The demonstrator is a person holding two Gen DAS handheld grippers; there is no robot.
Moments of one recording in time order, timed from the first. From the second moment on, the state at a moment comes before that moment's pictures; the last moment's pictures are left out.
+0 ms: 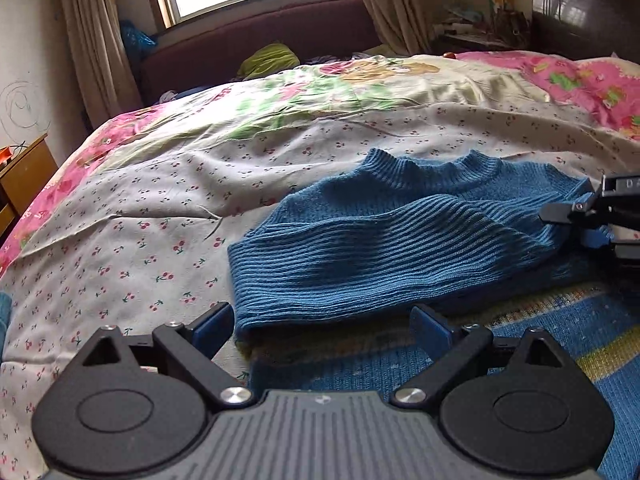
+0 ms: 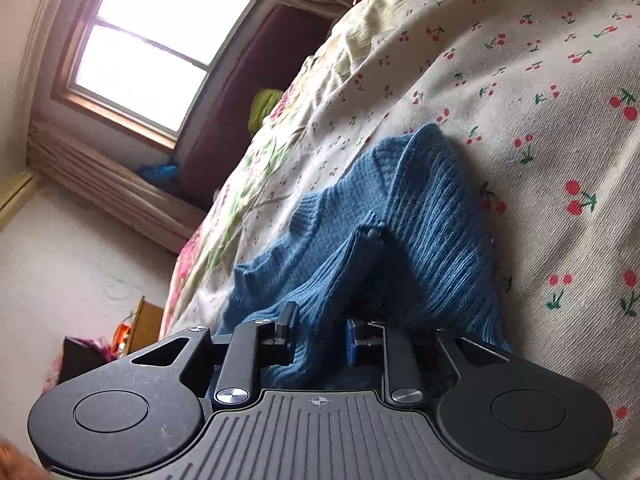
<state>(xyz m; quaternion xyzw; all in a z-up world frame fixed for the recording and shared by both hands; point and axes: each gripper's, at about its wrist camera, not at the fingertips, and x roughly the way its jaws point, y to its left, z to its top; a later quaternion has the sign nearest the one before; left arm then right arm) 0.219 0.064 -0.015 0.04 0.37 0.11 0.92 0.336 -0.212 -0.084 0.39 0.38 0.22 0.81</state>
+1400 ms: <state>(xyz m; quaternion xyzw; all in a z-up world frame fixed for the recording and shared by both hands) 0.233 0.088 -0.037 0.03 0.40 0.17 0.90 0.342 -0.238 -0.096 0.43 0.38 0.20 0.79</state>
